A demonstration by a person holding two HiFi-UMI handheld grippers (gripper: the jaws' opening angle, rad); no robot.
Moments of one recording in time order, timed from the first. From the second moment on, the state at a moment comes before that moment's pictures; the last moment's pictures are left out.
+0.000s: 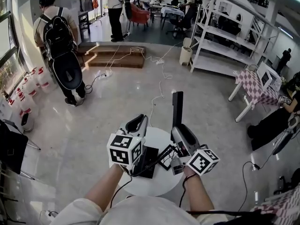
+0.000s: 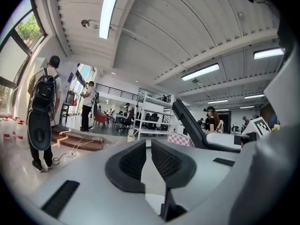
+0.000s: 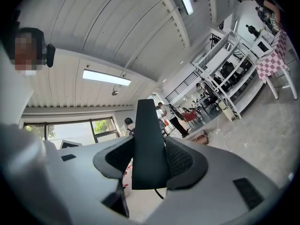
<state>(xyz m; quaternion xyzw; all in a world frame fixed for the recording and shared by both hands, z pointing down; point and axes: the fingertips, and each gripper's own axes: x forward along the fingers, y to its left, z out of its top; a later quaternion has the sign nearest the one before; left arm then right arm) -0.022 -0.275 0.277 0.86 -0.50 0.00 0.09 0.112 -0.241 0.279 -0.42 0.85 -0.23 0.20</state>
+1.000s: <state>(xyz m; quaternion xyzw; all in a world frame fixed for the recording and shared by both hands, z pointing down) -0.017 -0.270 0.304 0.86 -0.50 0.02 0.11 0.105 -0.239 0.281 -0.39 0.85 -0.25 0.24</state>
